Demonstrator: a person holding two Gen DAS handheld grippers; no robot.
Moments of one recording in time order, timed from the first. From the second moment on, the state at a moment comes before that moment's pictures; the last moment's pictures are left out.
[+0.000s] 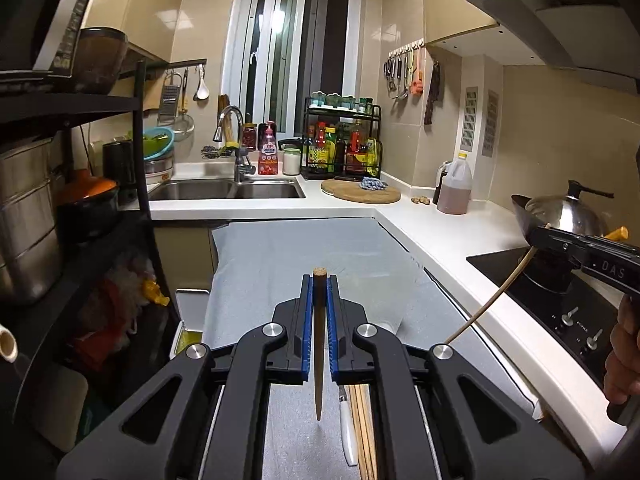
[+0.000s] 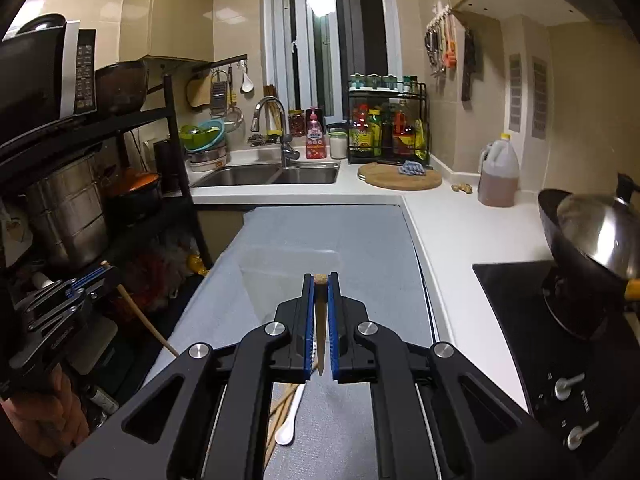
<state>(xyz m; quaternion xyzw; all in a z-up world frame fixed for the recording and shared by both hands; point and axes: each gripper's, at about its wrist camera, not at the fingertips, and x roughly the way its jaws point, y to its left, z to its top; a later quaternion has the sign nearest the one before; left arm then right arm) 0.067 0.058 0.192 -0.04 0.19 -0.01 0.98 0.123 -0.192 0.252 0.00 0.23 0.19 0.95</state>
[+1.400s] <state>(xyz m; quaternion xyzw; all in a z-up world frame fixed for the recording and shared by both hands) 0.254 0.055 0.223 -0.06 0.24 -0.07 0.97 0.269 -0.141 0.259 0.00 0.27 0.21 0.94</state>
